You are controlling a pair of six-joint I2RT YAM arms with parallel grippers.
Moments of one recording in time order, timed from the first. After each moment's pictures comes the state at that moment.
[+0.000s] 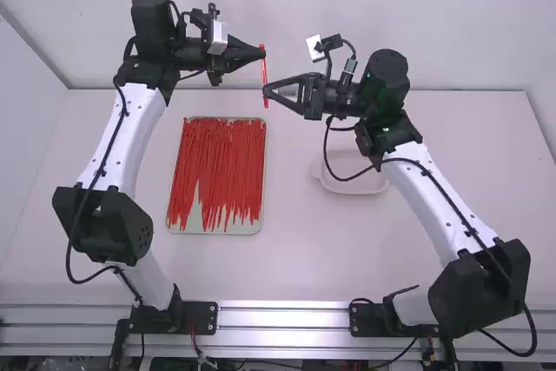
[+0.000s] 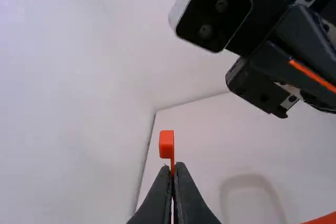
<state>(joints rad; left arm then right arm) -0.04 1.81 1.85 -0.24 1.41 0.60 0.35 1.51 1.31 0.34 -1.14 0.85</state>
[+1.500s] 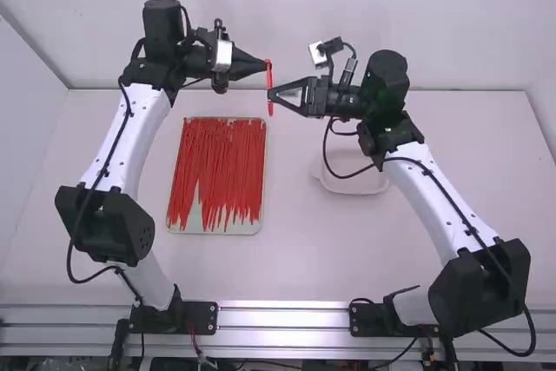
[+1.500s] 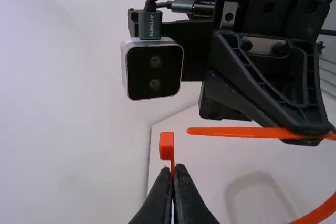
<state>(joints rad) -0.07 1.81 1.85 -0.39 1.47 0.91 0.33 1.51 1.30 0.25 -1.15 1.02</state>
